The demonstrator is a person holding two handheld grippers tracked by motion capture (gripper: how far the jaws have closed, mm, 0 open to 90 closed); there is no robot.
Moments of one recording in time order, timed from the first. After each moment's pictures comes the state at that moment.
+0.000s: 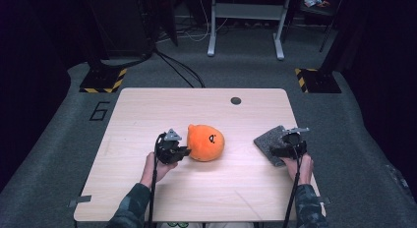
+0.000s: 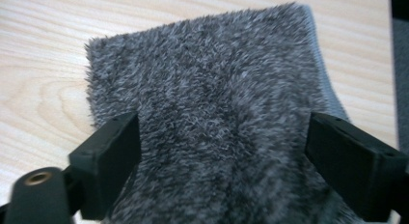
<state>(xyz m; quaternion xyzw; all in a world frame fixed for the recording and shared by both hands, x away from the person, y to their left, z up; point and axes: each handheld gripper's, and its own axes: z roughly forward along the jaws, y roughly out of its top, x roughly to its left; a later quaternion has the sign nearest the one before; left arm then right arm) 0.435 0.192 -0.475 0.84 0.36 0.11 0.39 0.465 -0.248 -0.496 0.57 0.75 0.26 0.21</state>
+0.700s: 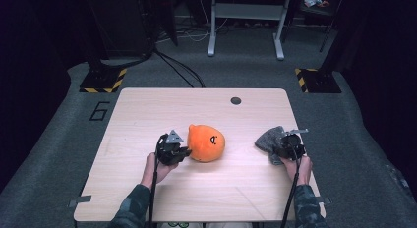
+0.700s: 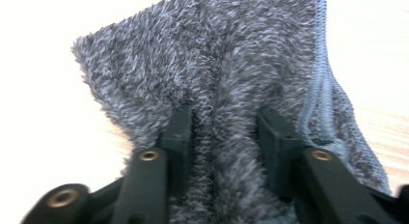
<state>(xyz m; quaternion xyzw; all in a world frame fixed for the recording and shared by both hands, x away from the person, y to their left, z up) 0.430 0.188 -0.474 0.85 0.34 0.13 0.39 0.464 -0.249 -0.504 0.58 0.74 0.27 0.19</state>
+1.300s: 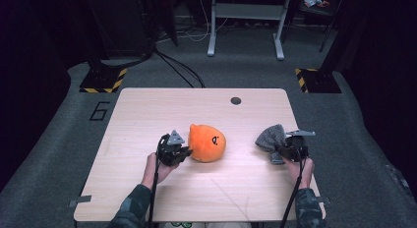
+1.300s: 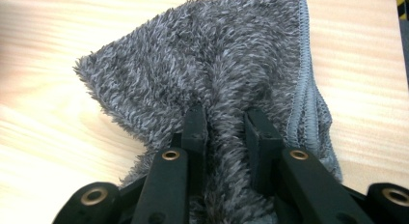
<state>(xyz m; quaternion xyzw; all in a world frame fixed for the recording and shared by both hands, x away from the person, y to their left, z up) 0.427 0.184 -0.470 0.85 0.33 0.15 0.38 0.448 -0.251 -0.488 0.57 0.73 0.32 0.20</state>
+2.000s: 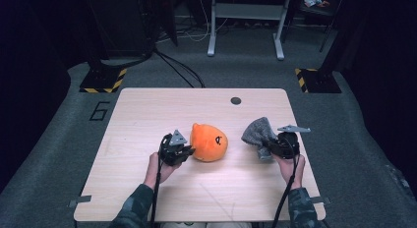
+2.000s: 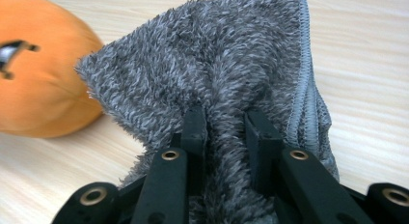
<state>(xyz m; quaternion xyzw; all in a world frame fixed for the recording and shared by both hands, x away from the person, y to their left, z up) 0.425 0.176 -0.465 0.85 0.32 0.16 0.39 0.437 -0.213 -0.453 0.51 0.74 0.40 0.17</state>
